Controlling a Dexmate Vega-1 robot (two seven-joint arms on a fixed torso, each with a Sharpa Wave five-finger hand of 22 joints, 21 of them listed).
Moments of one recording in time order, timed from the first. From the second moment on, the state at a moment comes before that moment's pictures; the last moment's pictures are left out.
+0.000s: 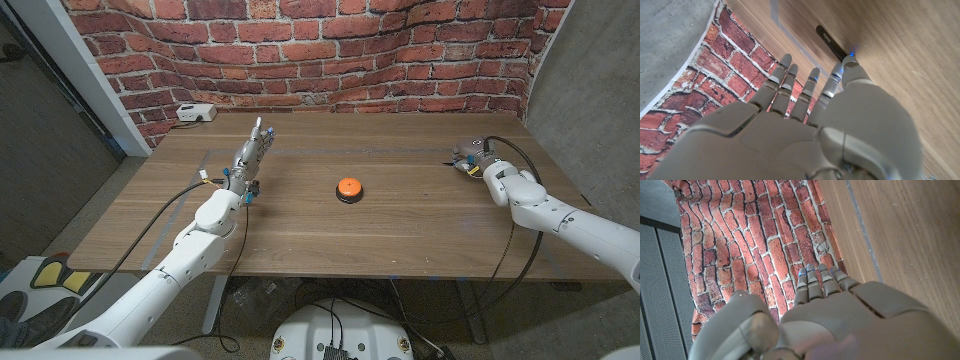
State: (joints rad) left arm 0.99 0.55 0.34 -1.54 -0.55 -0.29 0.16; left_hand 0.38 0.07 -0.10 0.09 0.22 0.28 0.07 0.20 0.18 0.31 0.02 0.21 0.19 0.19 0.01 0.19 0.18 0.06 0.00 0.20 0.17; right arm -0.56 -0.90 -0.83 -1.30 -0.85 -0.31 -0.13; right_hand 0.94 0.02 0.30 -0.14 0.18 0.95 -0.22 0.31 0.20 0.63 -0.18 0.21 0.18 0.51 -0.05 0.19 0.19 0.55 -0.05 0.29 0.20
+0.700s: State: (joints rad) left arm 0.98 0.55 0.34 -1.54 -0.55 -0.29 0.16; left_hand 0.38 0.07 -0.10 0.09 0.22 0.28 0.07 0.20 0.18 0.31 0.02 0.21 0.19 0.19 0.01 0.19 0.18 0.06 0.00 0.20 0.17; right arm -0.56 -0.93 -0.84 -1.32 -0.84 -0.31 -0.10; right_hand 0.82 -0.04 0.25 -0.11 0.19 0.74 -0.20 0.20 0.20 0.53 -0.13 0.19 0.19 0.42 -0.04 0.18 0.19 0.47 -0.05 0.26 0.20
